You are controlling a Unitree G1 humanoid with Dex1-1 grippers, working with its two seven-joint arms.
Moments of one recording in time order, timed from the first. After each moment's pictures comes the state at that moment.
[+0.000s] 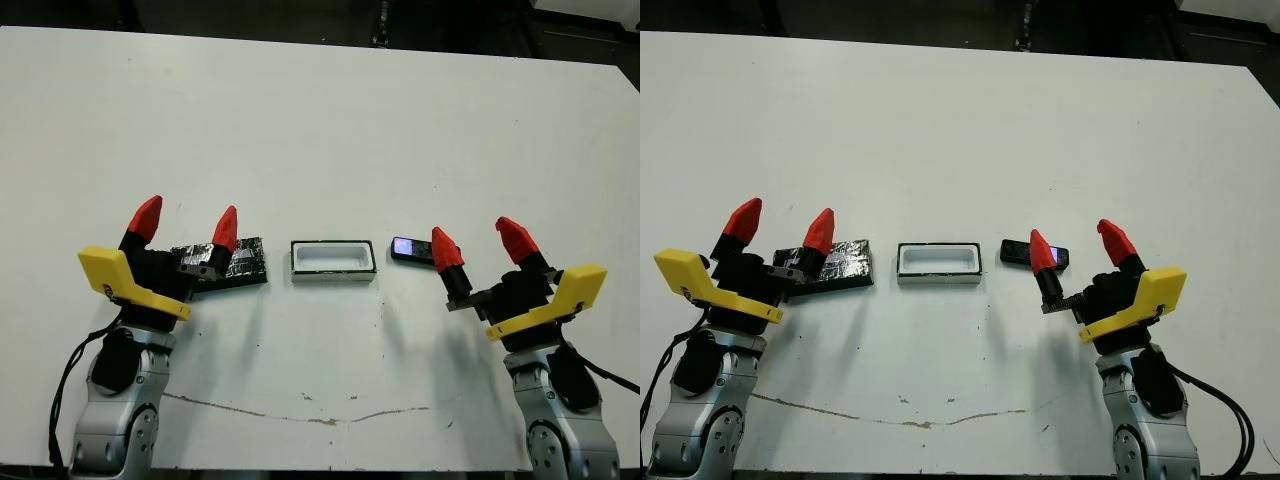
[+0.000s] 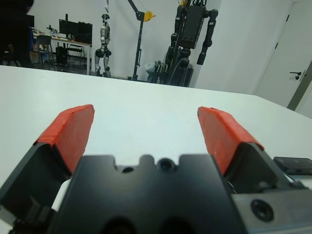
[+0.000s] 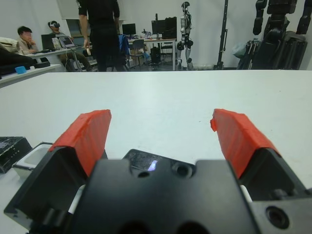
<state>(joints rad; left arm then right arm) 0.08 0.16 0.07 -0.32 -0.33 -0.01 -0.22 0.12 -0.20 -0.09 -0.32 0.36 0.05 0.30</state>
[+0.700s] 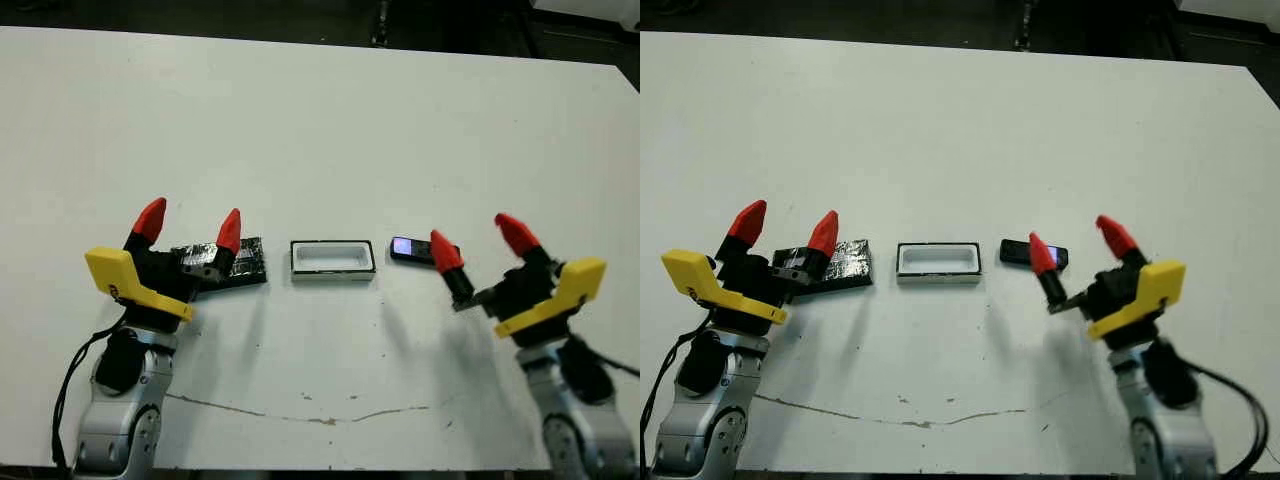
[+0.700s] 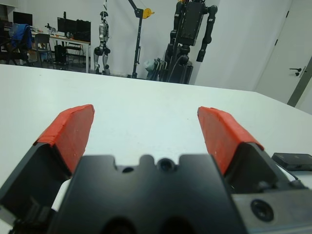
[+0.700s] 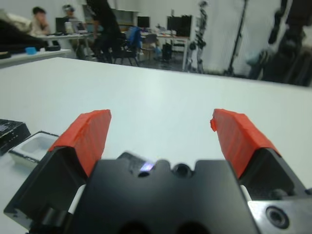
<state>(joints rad) 0.08 0.16 0.06 -0.32 -0.31 -0.01 -0.21 -0.01 -0.39 -0.15 -0.26 0.39 0.08 0.47</state>
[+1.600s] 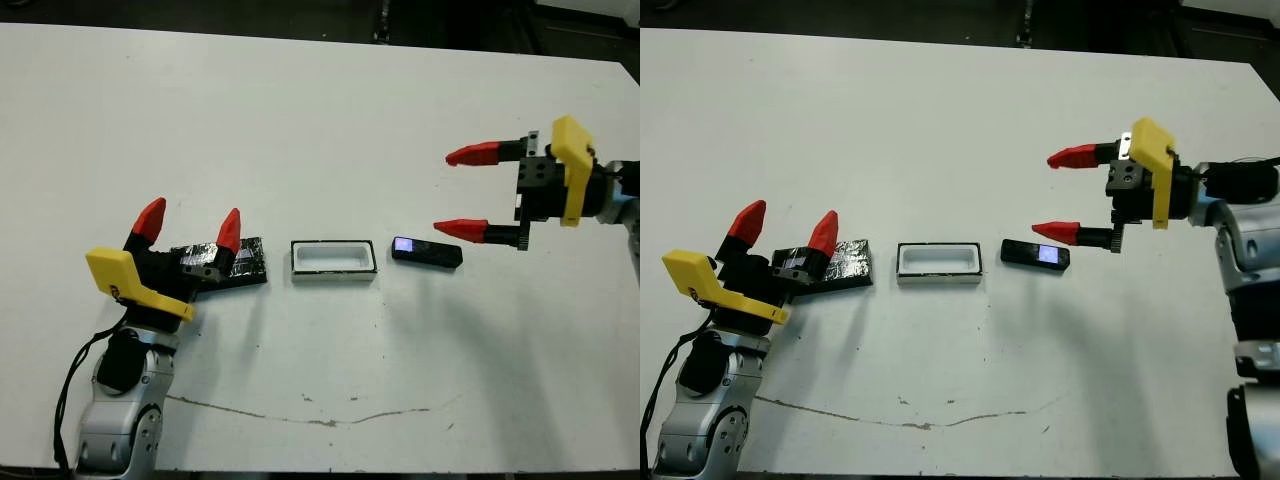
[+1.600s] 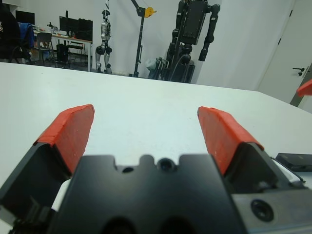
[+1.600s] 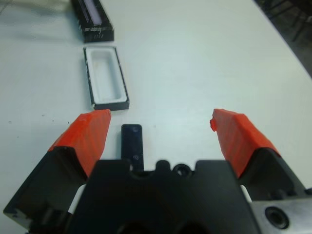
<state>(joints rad) 0.08 0.15 0.06 -0.31 -0.31 -0.02 -0.21 -0.73 -0.75 0.14 0.48 0.22 -0.02 1.39</state>
